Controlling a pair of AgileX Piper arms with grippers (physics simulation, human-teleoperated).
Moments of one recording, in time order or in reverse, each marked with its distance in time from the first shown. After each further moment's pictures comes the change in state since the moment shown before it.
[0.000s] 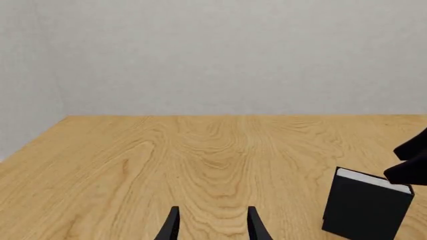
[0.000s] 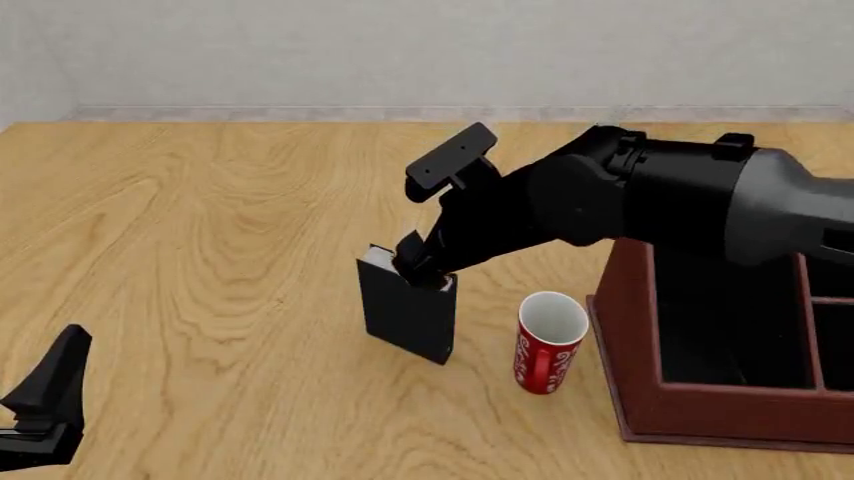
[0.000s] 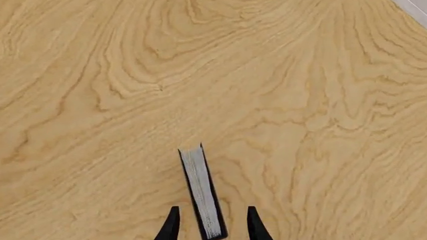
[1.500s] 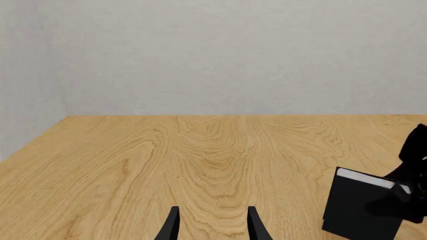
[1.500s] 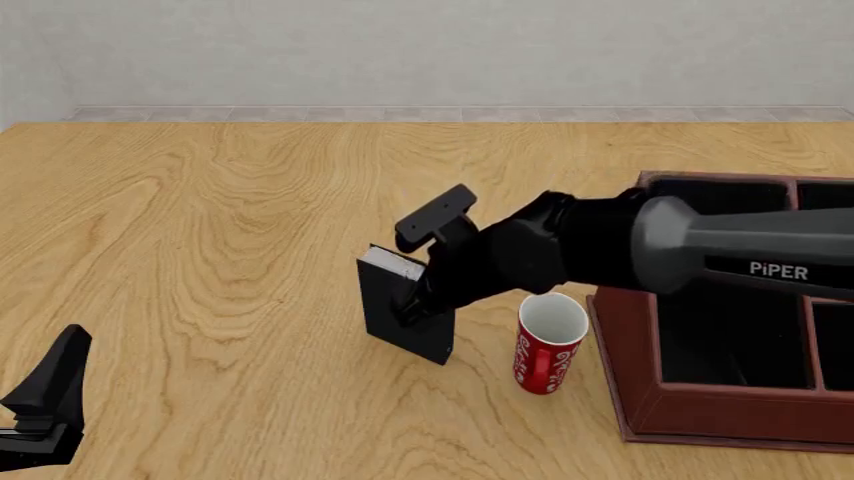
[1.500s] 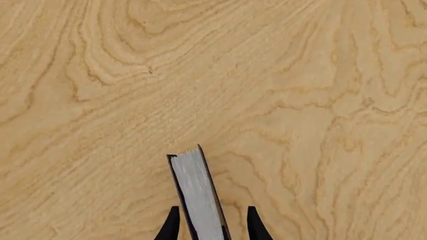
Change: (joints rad) left arm 0.000 0.000 0.000 0.000 0.000; right arm 0.003 0.149 0.072 -0.138 0.054
